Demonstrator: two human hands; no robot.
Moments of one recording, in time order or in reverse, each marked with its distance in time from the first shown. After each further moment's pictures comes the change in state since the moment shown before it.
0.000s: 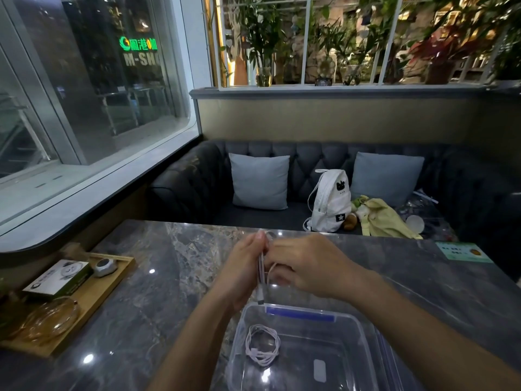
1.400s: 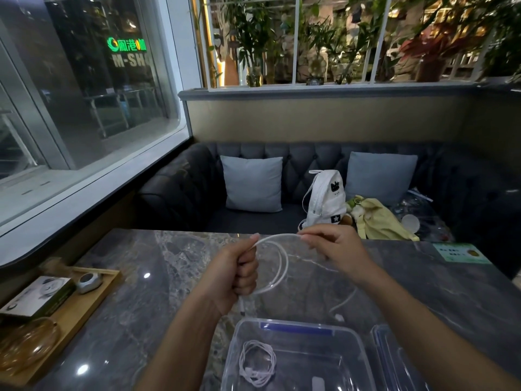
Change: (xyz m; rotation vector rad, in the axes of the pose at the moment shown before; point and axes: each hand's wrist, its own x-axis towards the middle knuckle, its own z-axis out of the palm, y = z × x) left_hand 0.031 0.008 -0.014 -0.080 -0.038 -0.287; right_hand -0.021 0.089 0.020 0.692 0.375 0.647
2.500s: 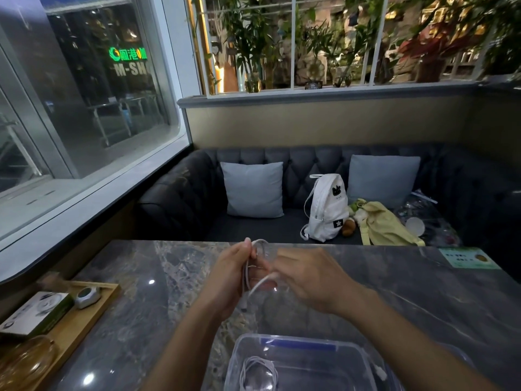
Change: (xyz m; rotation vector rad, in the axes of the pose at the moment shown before) left_hand 0.023 0.001 0.005 0.015 0.056 0.189; right_hand -0.003 -0.032 0.024 -0.667 -0.262 -0.601
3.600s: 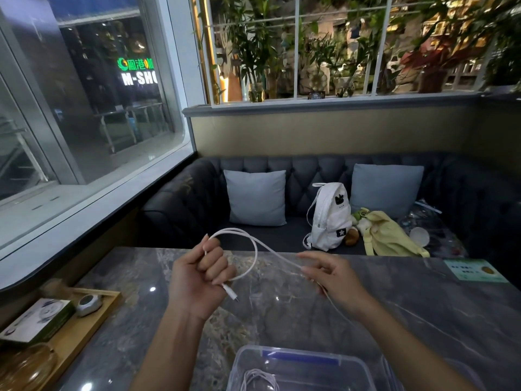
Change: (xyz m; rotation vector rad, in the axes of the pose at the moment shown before) left_hand -0.002 0.022 -0.035 -0.693 -0.104 0.072; right_hand -0.031 0.059 0.040 0.940 0.216 0.821
